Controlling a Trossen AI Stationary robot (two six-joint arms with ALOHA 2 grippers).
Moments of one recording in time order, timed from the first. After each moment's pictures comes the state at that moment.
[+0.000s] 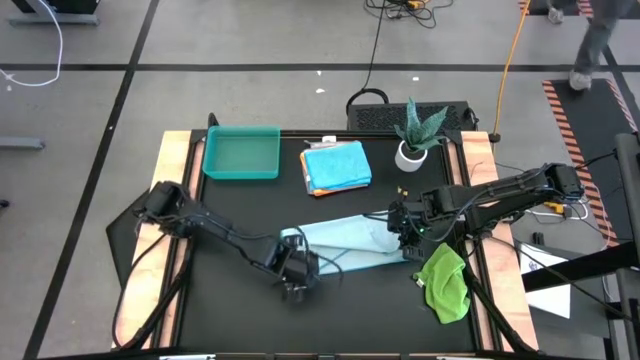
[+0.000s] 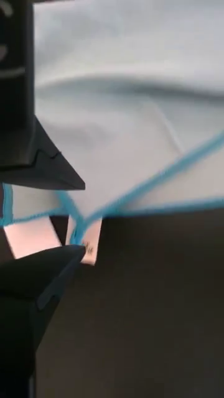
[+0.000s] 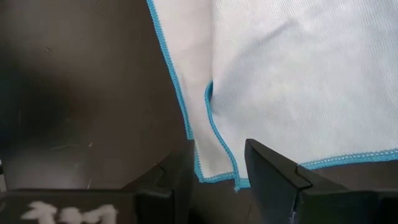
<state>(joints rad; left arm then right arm) -0.38 1.88 1.33 -0.67 -0.11 -0.39 0.09 1.20 0.73 -0.78 -0.23 0.31</state>
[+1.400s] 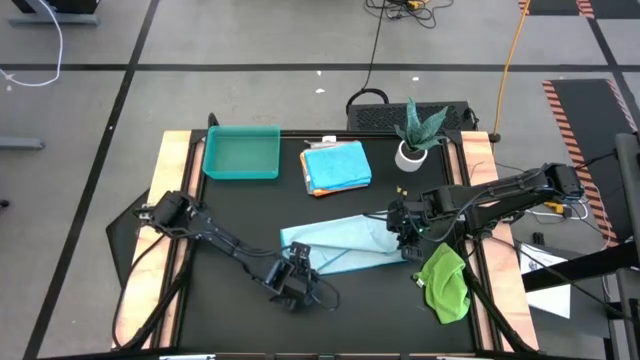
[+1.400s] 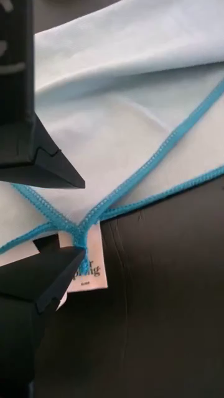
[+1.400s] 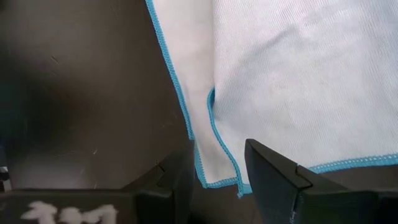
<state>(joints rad) -0.46 1.97 1.32 -0.63 -0.29 -0.10 0.09 1.20 0.73 -0.76 -0.24 0.33</state>
